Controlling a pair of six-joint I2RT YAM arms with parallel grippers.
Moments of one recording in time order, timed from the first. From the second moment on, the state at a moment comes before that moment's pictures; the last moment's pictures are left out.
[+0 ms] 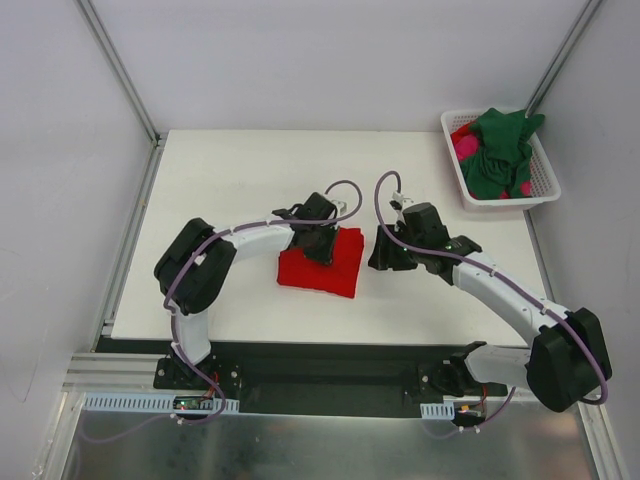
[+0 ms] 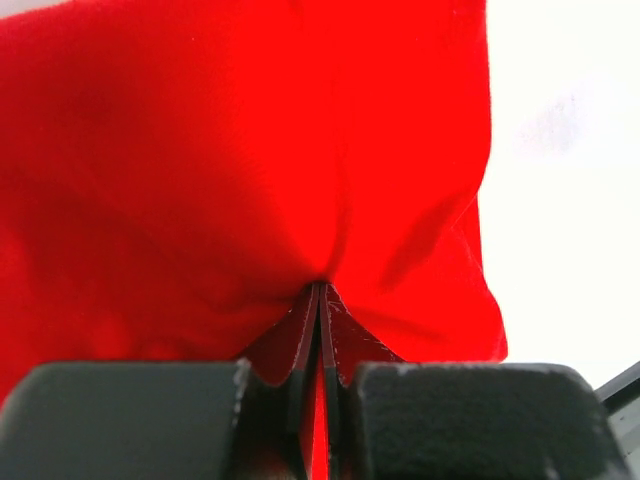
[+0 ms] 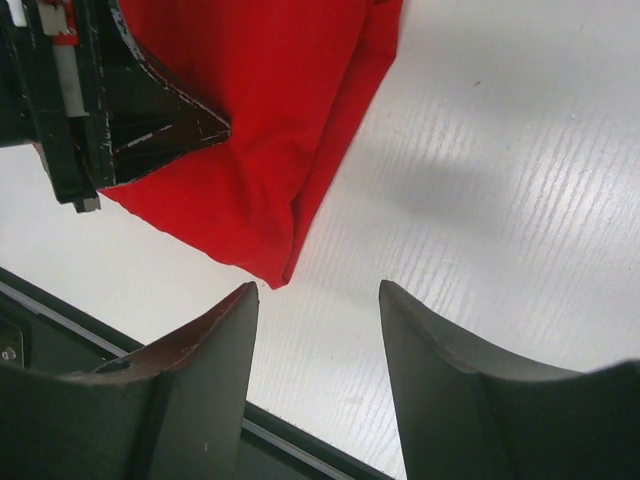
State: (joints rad) left arm -0.72 1.88 1.20 -0.37 0.15 -0.36; right arm 0.54 1.23 0.82 -0.44 -0.15 0.42
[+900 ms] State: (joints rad) left arm -0.32 2.02 1.46 -0.61 0.09 -0.16; right arm 0.44 1.22 0.80 -0.44 -0.22 0.38
